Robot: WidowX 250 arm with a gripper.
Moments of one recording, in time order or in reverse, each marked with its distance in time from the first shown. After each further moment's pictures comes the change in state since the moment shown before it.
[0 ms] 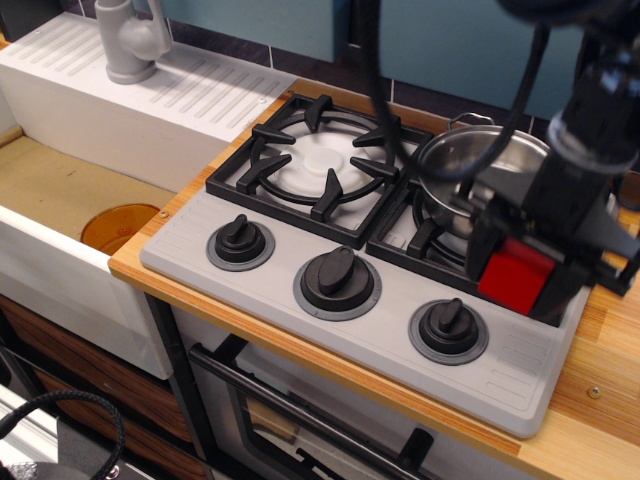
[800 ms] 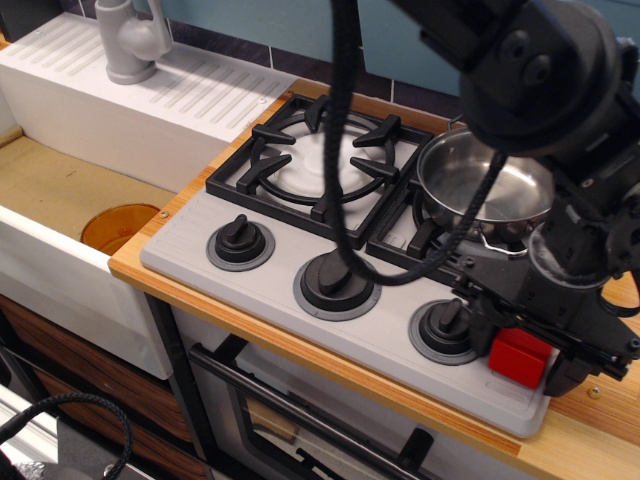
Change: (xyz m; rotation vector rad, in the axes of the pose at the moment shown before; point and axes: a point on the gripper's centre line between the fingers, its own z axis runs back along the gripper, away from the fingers) arm -0.014 -0.025 -0.048 -0.073 -0.135 0.032
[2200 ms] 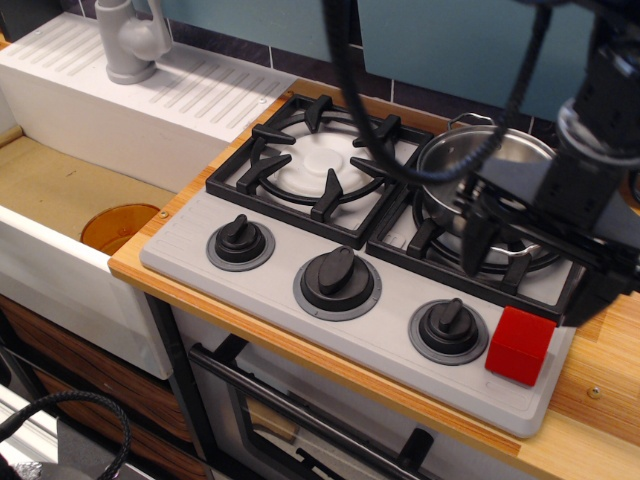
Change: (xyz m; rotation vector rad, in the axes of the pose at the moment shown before) arm 0.008 0.000 0.058 0.046 0.071 0.014
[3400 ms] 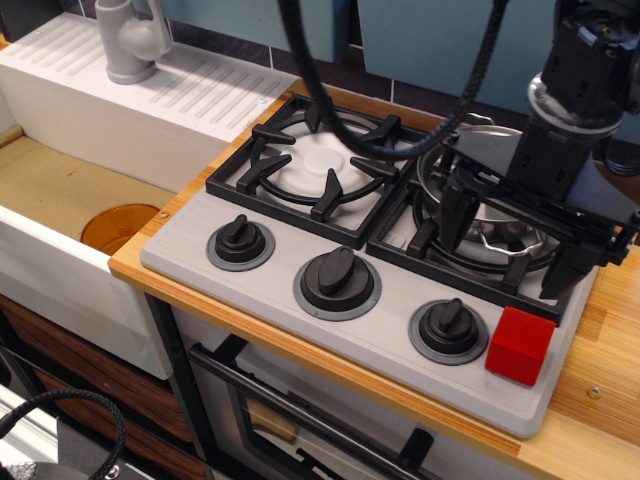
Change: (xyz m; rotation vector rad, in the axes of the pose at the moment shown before) arm 0.005 0.022 0.010 0.001 -0.021 0.000
